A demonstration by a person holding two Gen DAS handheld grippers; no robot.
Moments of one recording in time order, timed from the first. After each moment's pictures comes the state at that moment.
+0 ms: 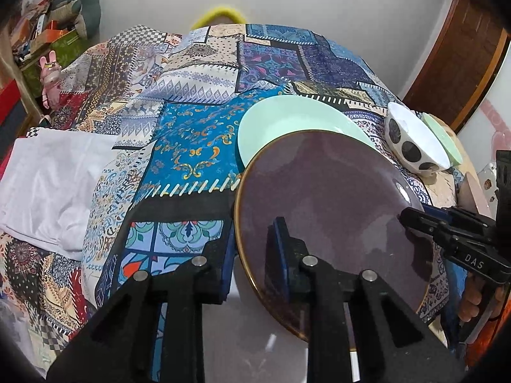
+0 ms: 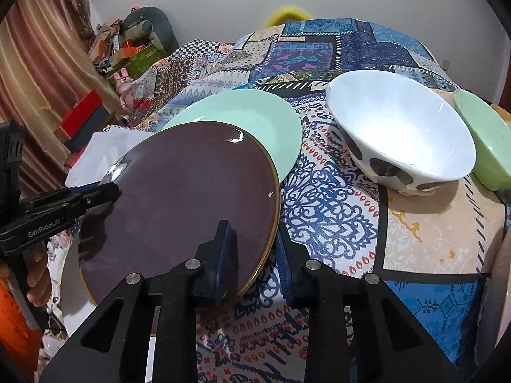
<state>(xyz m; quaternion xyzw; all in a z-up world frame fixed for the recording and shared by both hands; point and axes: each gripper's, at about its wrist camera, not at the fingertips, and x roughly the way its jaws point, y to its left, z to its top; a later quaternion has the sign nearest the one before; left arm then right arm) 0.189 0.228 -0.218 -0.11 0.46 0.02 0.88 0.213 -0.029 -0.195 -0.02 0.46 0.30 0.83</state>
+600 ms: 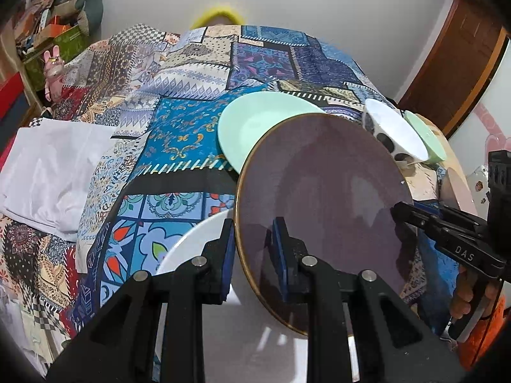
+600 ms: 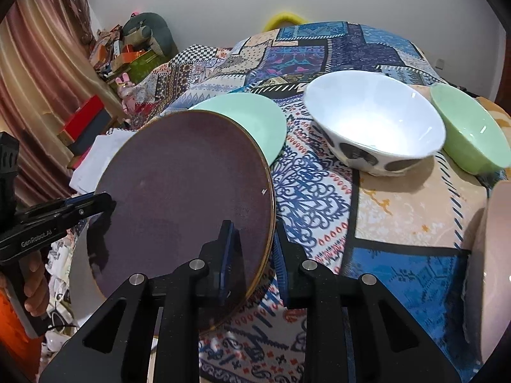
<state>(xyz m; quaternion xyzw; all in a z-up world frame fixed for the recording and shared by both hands) 0.161 0.200 -0.201 -0.12 0.45 0.02 0.88 0.202 -0.054 -0.184 -0.01 0.45 0.30 0.84</state>
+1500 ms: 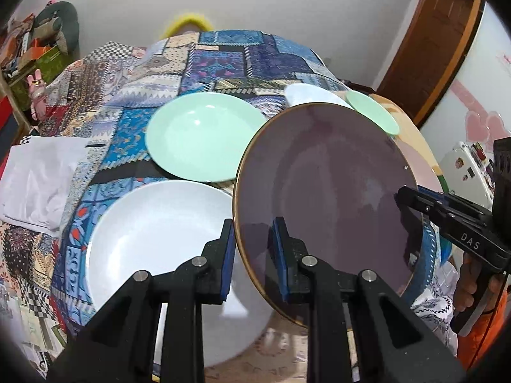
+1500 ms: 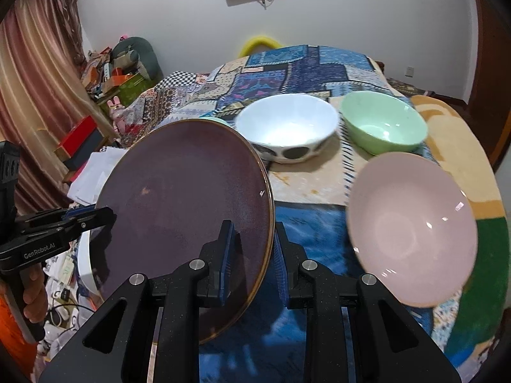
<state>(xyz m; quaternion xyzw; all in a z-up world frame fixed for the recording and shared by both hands) 0.128 0.096 -0.167 -0.09 0.45 -0.02 0.89 0.161 -0.140 -0.150 0.00 0.42 0.26 0.87</state>
